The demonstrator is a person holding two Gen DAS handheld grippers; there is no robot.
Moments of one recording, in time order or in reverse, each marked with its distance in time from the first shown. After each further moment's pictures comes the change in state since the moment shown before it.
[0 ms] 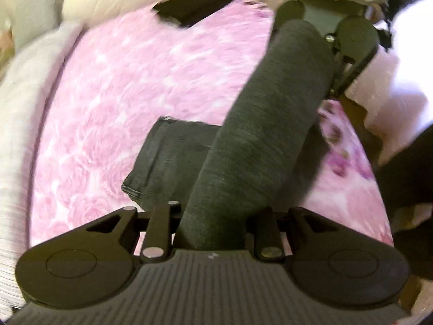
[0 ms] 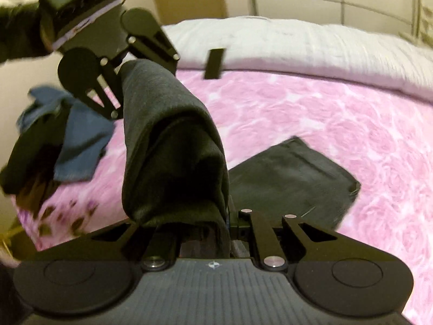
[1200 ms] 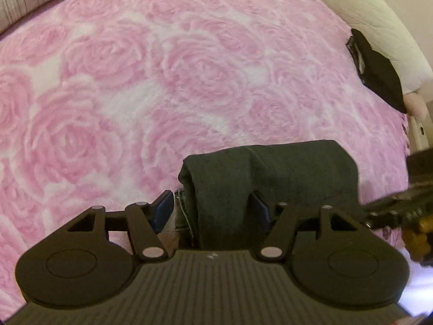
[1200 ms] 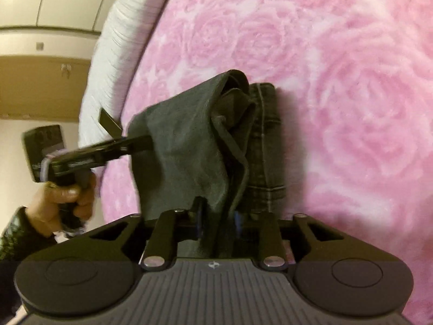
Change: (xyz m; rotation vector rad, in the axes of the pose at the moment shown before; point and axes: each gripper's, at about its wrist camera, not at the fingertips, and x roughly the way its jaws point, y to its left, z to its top) left arm 0.194 0.198 -0.020 -1.026 0.013 -0.026; right arm 0.111 -0.246 -0.059 1.015 0.053 0.272
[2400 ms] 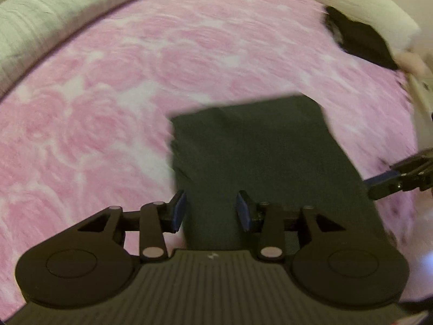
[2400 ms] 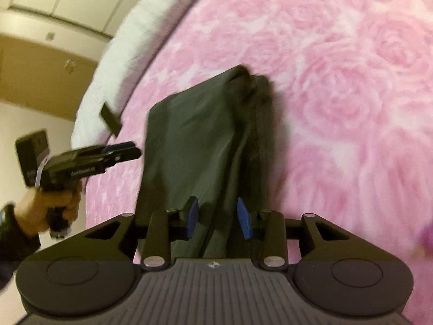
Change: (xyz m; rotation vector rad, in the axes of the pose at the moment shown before) left arm -0.066 -0.068 -0.108 0.193 -0.075 0.114; right arm -0.050 0.029 -0.090 -0.163 -0.116 -0.105
